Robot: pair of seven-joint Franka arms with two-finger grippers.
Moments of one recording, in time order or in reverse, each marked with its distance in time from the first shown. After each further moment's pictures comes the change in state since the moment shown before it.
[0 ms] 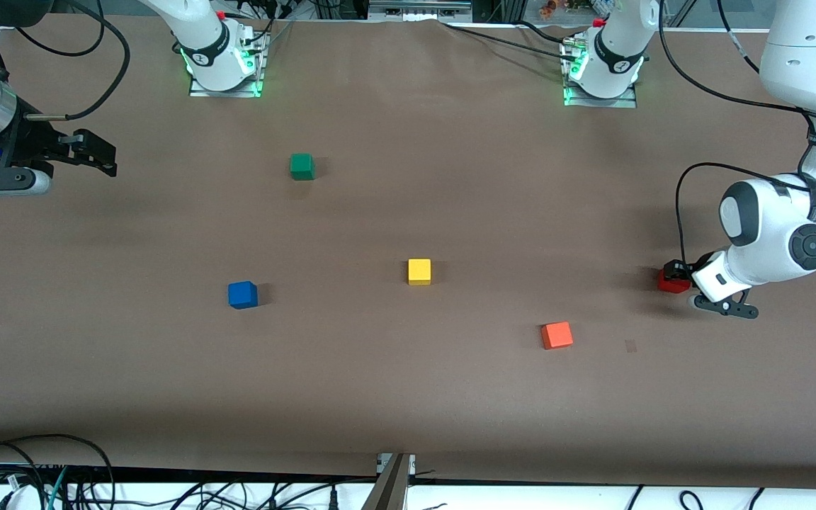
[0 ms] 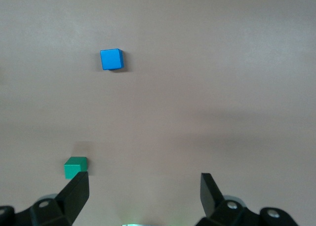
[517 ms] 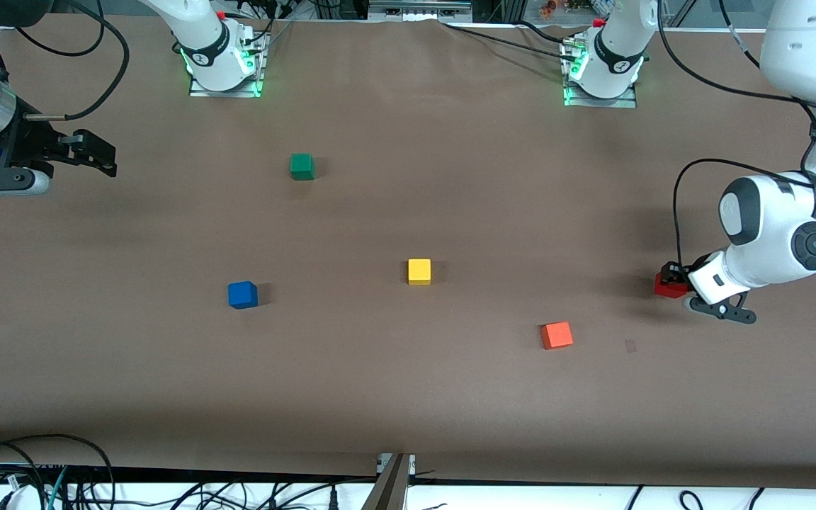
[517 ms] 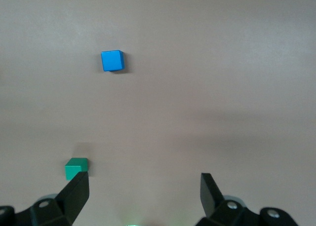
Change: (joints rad) left arm -0.004 -0.061 -0.104 0.093 -0.001 -0.118 -0.050; right arm -0.001 0.002 0.000 0.000 0.004 0.008 -0.001
